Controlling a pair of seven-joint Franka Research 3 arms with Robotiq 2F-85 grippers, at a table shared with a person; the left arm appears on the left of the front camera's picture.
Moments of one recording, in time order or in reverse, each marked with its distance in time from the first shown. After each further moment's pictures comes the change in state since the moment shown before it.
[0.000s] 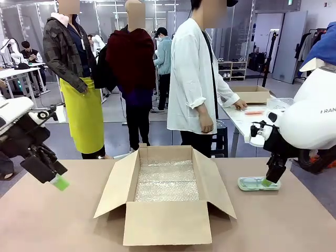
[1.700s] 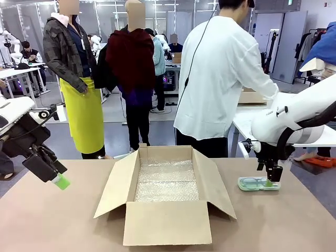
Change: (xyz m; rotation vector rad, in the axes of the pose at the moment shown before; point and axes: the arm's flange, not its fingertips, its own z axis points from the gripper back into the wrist) left arm 0.001 0.000 -0.002 0.023 0.009 0.021; right arm 0.008 -0.131 -0.132 0.168 0.134 0.455
